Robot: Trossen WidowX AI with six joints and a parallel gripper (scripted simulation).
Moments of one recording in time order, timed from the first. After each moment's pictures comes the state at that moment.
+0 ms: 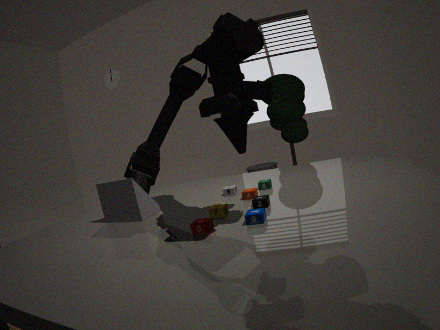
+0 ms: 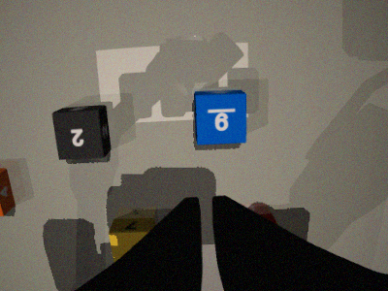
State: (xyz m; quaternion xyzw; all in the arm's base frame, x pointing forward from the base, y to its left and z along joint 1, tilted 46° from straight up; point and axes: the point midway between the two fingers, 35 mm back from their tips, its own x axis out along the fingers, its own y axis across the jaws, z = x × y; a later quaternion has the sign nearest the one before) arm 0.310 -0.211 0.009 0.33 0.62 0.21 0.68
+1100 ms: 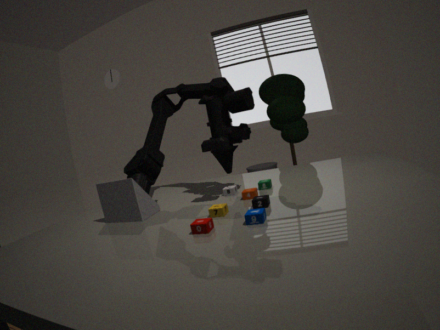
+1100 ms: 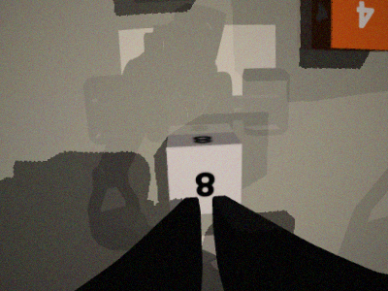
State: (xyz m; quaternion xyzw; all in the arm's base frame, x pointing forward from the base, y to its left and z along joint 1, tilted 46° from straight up) arm 0.244 0.020 0.127 0.33 0.62 0.22 0.68
